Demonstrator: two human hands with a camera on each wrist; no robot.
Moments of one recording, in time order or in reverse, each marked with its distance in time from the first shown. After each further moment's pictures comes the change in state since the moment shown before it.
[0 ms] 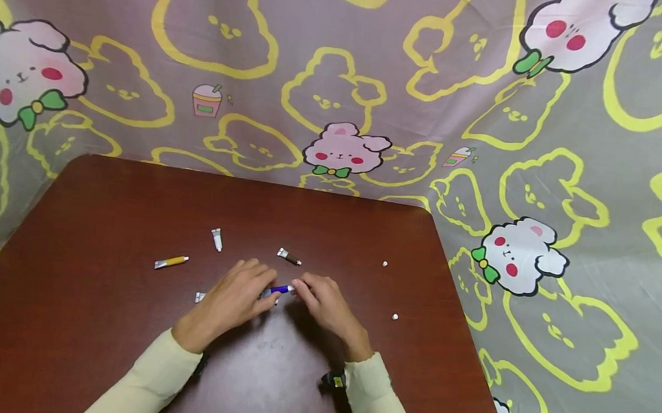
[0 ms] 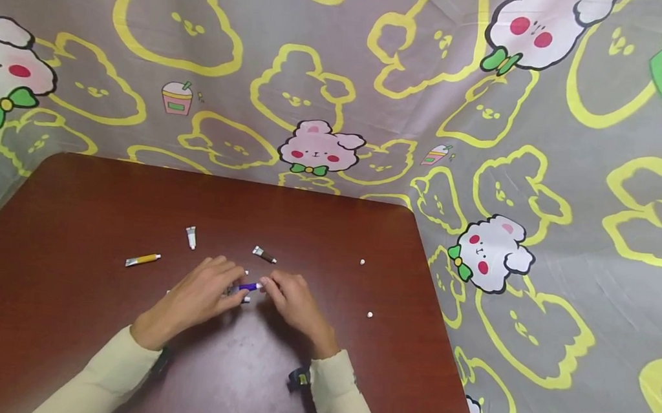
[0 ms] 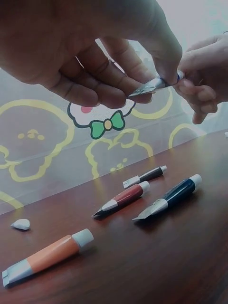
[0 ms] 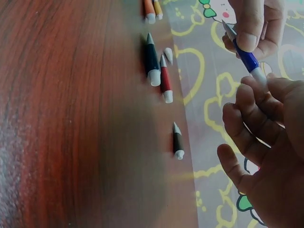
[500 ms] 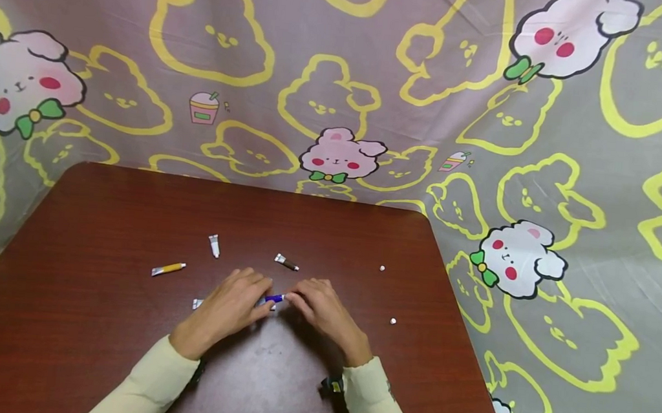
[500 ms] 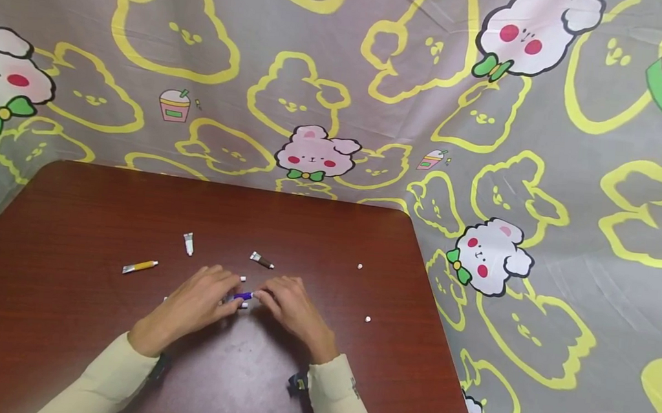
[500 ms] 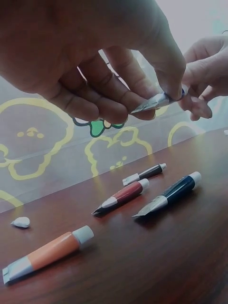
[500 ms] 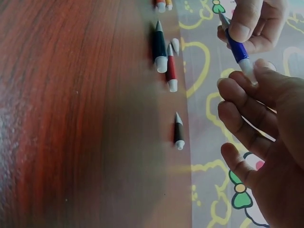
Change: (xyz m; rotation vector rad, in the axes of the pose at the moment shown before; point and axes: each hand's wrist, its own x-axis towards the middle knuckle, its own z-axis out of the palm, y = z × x) left_hand -0.004 0.002 0.003 0.030 -0.034 -0.014; right_hand -0.004 0.004 0.001 -0.272 -0.002 -0.160
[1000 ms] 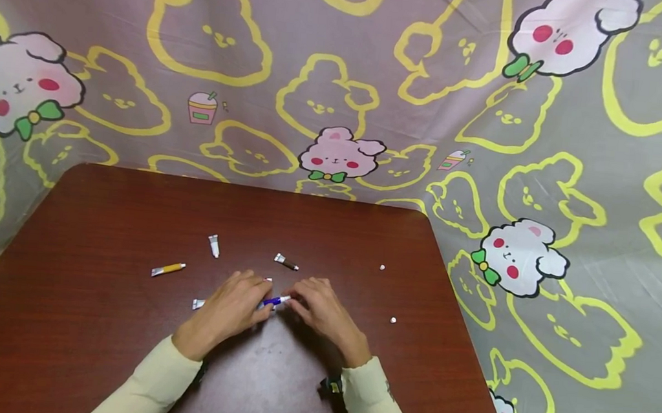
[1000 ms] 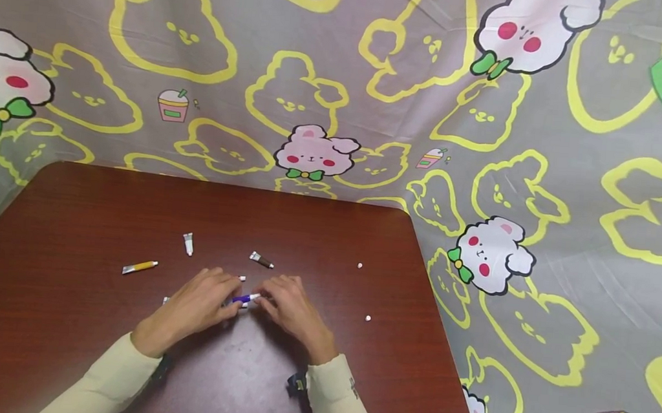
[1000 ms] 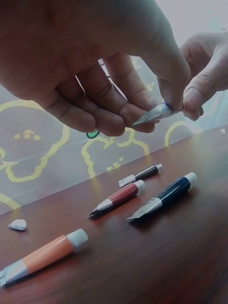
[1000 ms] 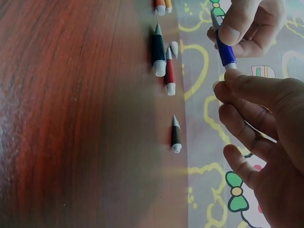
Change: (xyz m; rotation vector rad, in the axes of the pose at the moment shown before) left_hand 0.001 0.003 0.000 0.019 -0.005 0.029; right_hand 0.000 -0.004 -0.003 -0.045 -0.005 -0.044
